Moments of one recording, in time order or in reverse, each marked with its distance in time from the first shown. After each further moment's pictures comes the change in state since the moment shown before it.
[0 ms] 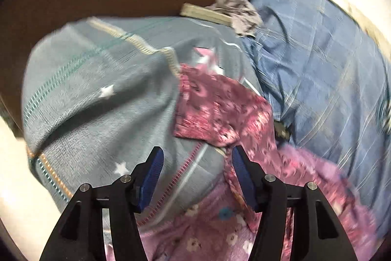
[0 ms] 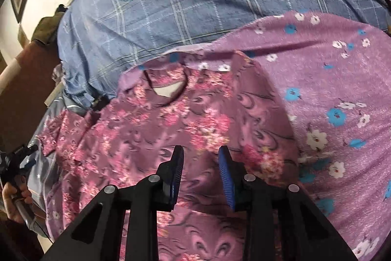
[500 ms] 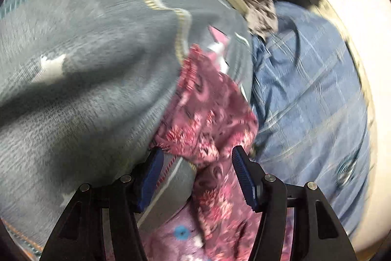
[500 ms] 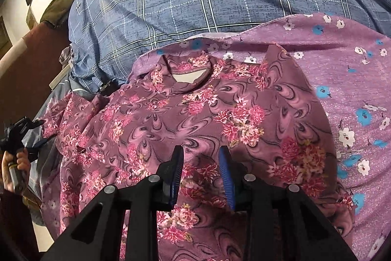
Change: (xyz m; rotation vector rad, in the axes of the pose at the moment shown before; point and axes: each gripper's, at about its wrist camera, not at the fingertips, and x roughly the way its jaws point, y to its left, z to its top) left arm 0.101 0.051 0.032 -0.353 0.179 -0.290; right arm 0.020 0.026 -0.012 -0.072 0.022 0.016
